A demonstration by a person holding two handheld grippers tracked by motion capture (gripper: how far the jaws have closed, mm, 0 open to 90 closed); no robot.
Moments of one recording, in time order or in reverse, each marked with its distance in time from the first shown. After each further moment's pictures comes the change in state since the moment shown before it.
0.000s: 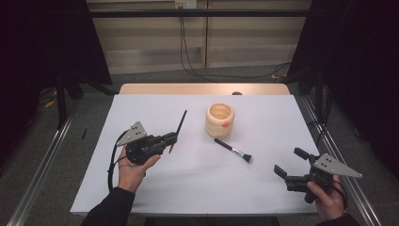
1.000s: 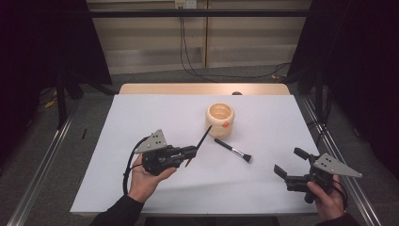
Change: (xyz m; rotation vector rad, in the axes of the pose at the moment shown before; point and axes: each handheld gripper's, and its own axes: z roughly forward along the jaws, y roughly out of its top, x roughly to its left) left arm -0.047 0.009 0.023 0.094 -0.165 0.054; right arm 0.000 0.000 0.000 0.000 -0.003 0.004
